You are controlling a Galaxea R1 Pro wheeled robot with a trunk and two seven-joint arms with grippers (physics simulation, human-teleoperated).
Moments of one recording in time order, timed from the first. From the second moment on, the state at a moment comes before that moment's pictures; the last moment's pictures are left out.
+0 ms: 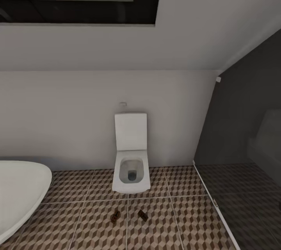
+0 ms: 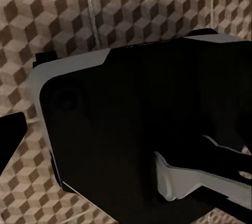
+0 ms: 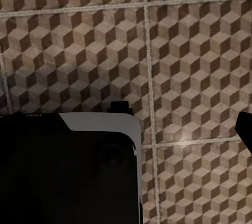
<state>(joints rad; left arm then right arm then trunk) -0.31 0.14 -0.50 0.08 0.41 0.02 -0.57 -0.32 -0.04 0.09 -0.02 -0.11 -0.03 0.00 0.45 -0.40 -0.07</state>
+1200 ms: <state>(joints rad) -0.31 0.17 -0.49 0.08 0.44 0.03 -0.07 -0.32 -0.04 0.09 -0.02 -0.11 -0.03 0.00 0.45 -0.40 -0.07</state>
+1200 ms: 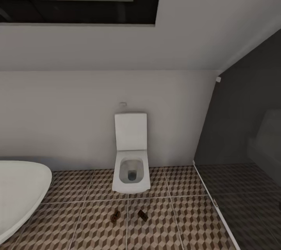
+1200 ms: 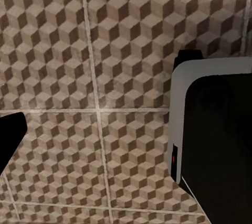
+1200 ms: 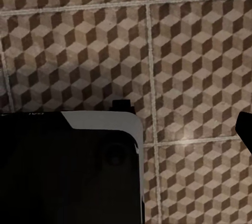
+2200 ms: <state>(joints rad) -0.31 0.10 -0.49 0.07 0.48 0.02 0.14 -0.32 -0.04 0.09 -0.02 -0.11 -0.03 0.00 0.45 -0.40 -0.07</state>
